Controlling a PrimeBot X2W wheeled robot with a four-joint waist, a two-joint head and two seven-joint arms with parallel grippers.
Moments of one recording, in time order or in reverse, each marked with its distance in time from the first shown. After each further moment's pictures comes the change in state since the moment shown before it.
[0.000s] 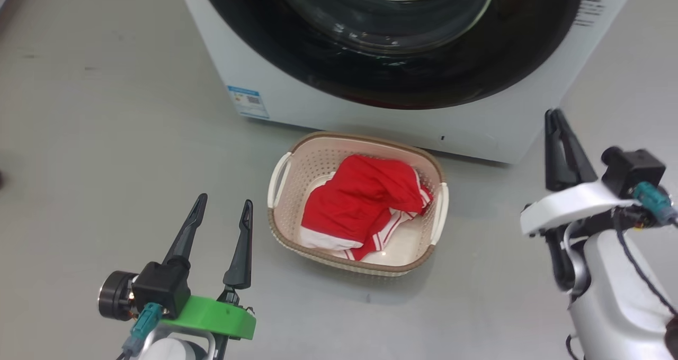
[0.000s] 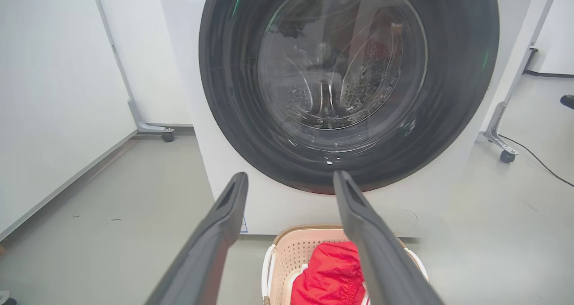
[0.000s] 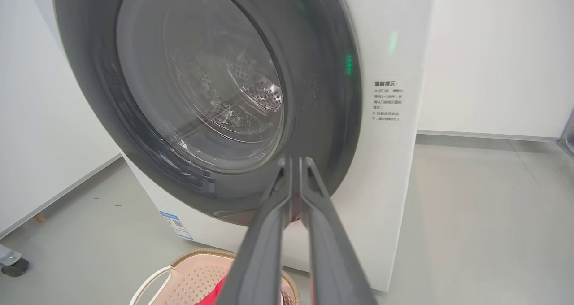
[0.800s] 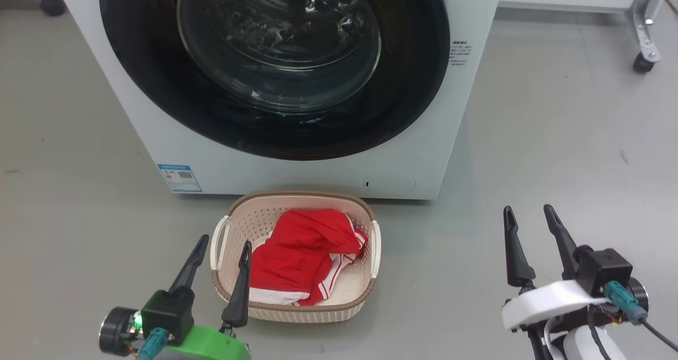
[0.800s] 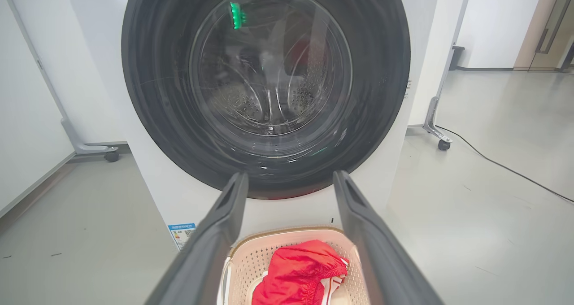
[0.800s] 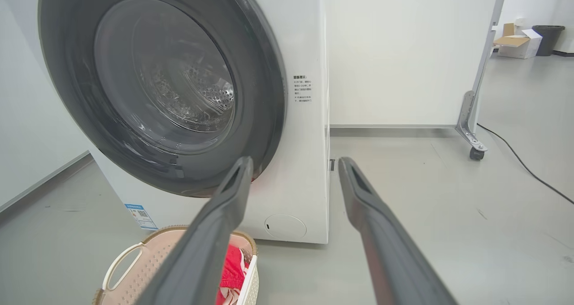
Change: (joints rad) left arm 0.082 0.030 -0.011 0.030 0.006 -0.001 0.034; right arm 0.323 0.054 0.036 -0.162 -0.042 -0.087 -0.023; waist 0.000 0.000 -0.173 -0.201
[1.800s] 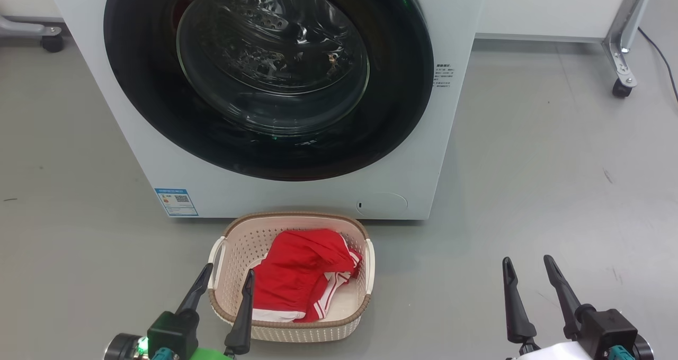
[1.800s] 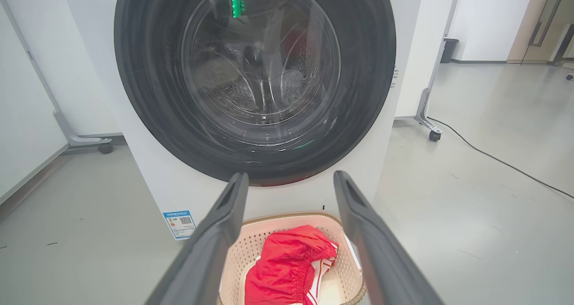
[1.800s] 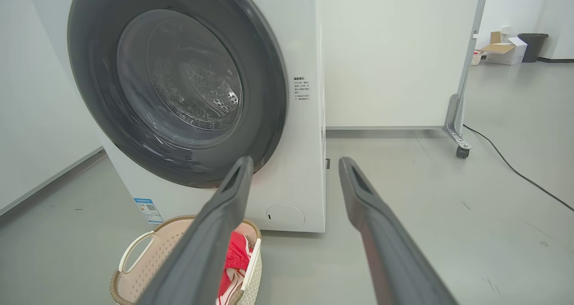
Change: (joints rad) left arm 0.085 0.005 -0.010 -0.028 0.000 0.012 0.047; right arm 0.237 0.015 0.016 -0.194 -0.031 -0.061 0.000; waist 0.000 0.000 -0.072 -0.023
